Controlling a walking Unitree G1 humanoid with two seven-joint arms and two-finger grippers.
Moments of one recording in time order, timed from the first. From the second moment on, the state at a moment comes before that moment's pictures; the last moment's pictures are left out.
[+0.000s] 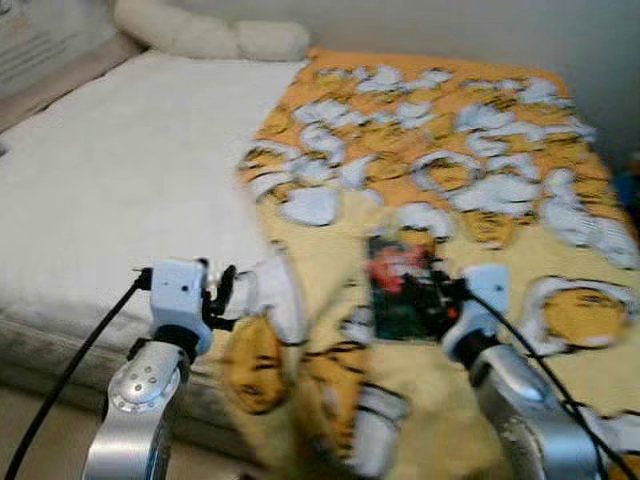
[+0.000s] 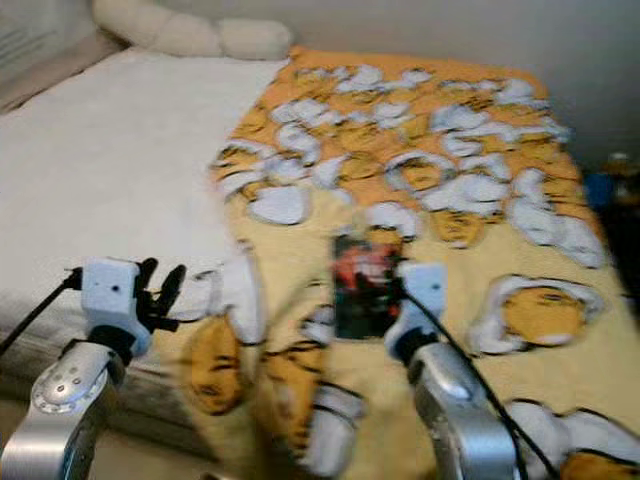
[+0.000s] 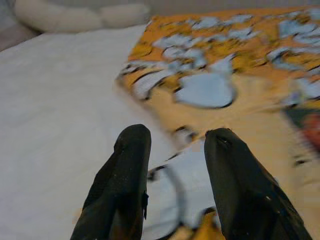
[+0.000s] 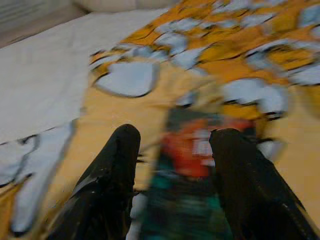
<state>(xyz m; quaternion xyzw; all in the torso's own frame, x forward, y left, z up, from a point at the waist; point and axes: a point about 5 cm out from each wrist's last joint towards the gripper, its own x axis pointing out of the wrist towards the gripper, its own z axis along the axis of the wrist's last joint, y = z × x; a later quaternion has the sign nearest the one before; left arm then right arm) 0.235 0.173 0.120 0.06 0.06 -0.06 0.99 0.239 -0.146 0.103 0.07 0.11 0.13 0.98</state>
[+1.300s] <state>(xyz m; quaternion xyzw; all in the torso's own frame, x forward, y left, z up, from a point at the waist) 0.235 0.161 0.120 0.05 0.05 -0.08 0.99 0.244 -0.152 0.104 0.05 0.12 0.14 0.98</state>
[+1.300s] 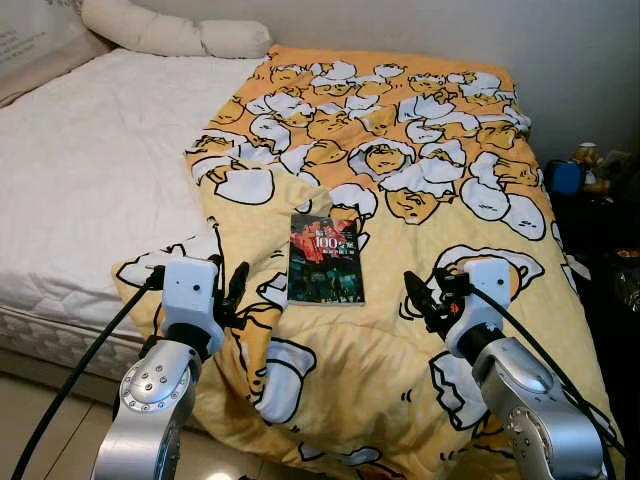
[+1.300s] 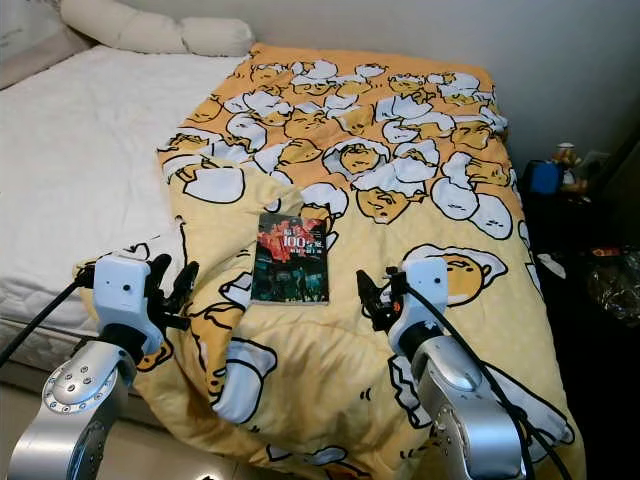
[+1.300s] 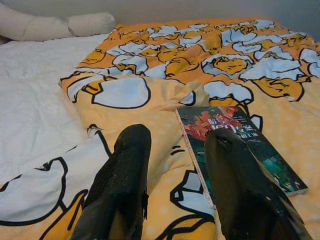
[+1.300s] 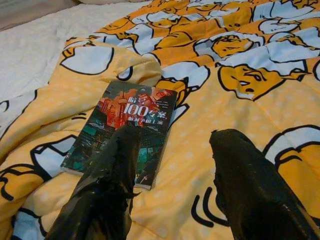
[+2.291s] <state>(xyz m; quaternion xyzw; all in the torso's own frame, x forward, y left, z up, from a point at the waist) 0.240 0.154 0.125 0.03 0.04 -0.09 0.99 0.237 -0.140 0.099 0.04 0.14 0.18 0.97</state>
